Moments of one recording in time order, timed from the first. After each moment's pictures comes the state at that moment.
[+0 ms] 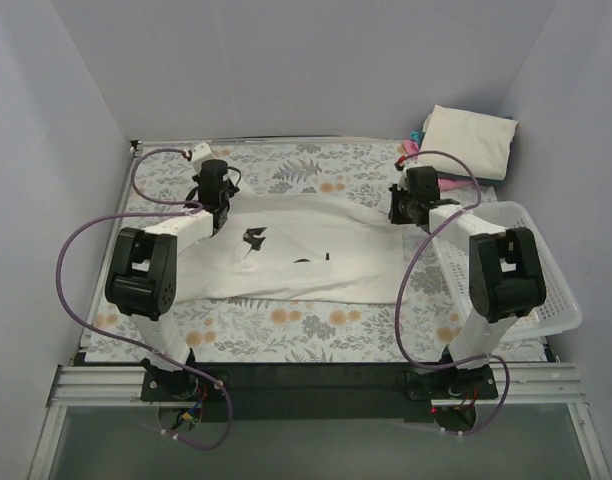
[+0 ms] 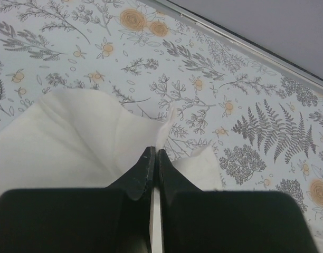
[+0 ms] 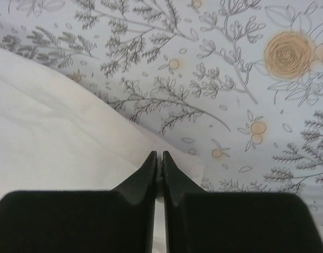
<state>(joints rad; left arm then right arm) -0.22 1.81 1.11 0.31 -0.40 -0.46 0.22 1.75 1.10 -0.11 -0.07 0.13</state>
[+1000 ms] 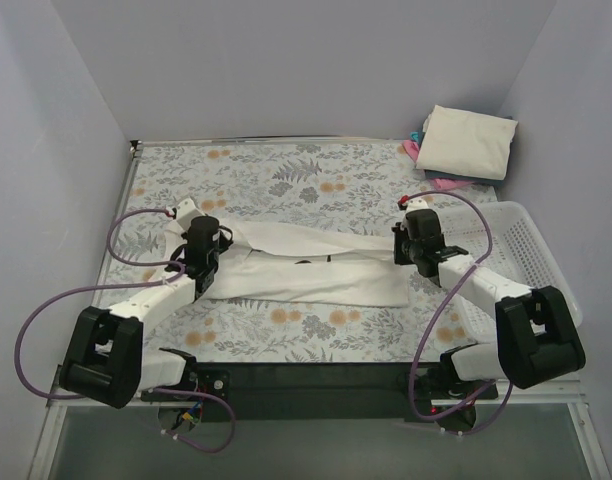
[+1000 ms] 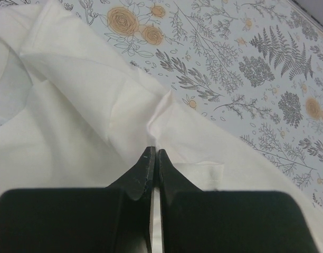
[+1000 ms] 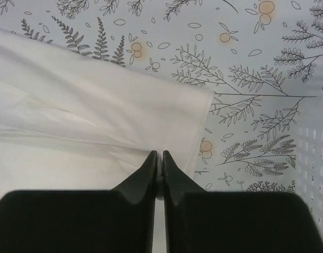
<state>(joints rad) -0.31 1.27 0.55 0.23 -0.43 -0.66 0.34 1.35 0.64 -0.06 0.08 0.18</state>
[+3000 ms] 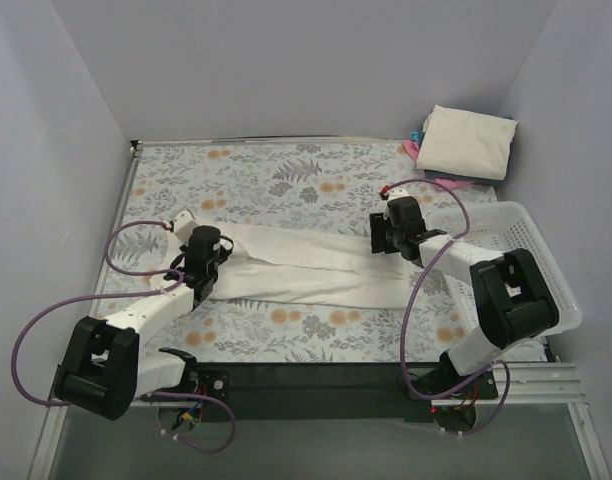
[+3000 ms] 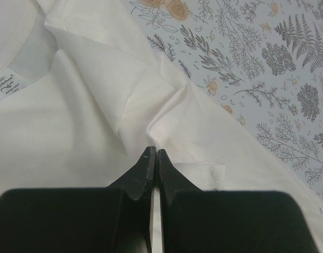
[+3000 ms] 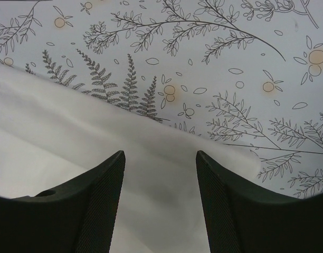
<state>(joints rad) -0.33 1.20 0.48 0.15 -0.47 -0.76 0.39 1.57 0.80 -0.01 0.07 0.18</state>
